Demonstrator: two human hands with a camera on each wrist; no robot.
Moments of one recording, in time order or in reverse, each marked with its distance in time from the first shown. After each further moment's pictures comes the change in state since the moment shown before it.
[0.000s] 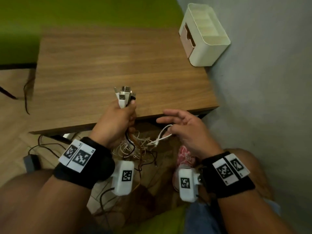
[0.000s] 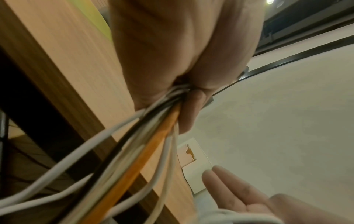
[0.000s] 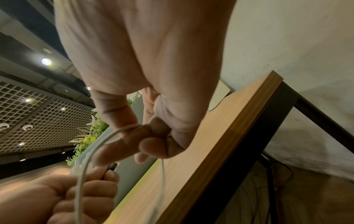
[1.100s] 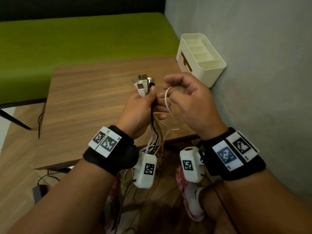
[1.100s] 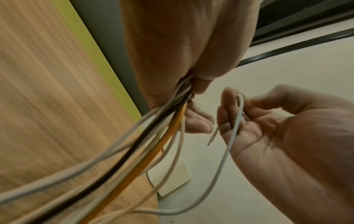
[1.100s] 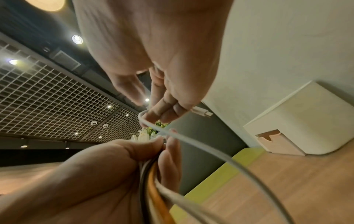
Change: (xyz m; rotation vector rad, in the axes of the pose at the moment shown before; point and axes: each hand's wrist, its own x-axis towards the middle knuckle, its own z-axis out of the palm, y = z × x) left_hand 0.052 0.073 0.065 -0.078 -0.123 0.202; right_hand 0.054 -0.101 -0.008 -0.070 0.197 -0.564
